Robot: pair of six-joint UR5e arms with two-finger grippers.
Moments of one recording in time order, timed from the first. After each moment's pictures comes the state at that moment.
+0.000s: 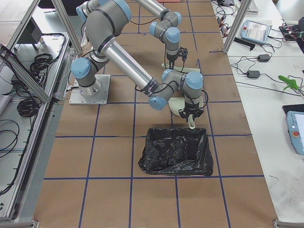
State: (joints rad) left arm -2.29 -2.56 -0.78 -1.40 1.74 -0.60; right arm 0.99 -1.04 1.57 -2.29 -1.64 -2.18
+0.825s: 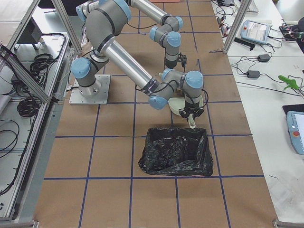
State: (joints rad) left arm -2.32 -2.65 -0.61 -1.43 1.53 -0.74; right arm 1.00 -1.05 1.57 -2.29 -1.63 -2.18
